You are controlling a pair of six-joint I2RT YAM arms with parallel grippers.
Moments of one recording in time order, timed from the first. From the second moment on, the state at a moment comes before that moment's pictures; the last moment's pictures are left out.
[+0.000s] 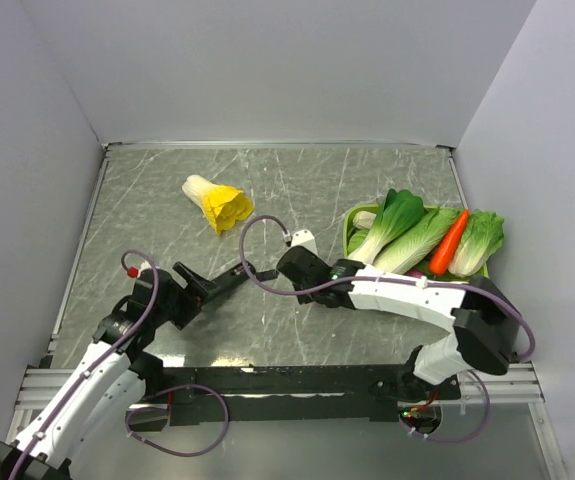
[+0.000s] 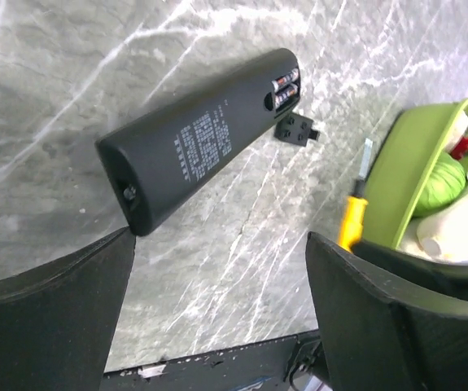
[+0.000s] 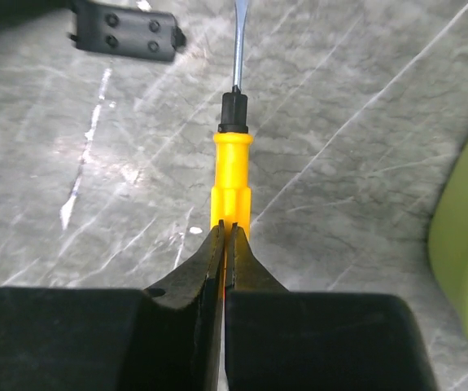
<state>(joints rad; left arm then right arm) -0.38 0.53 0.35 -0.51 0.04 -1.18 1.02 1.48 0.96 -0.52 0.40 0.54</state>
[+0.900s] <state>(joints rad) -0.38 0.77 0.39 -0.34 0.15 -1.14 1.00 1.41 0.88 -0.44 0.35 0.45</state>
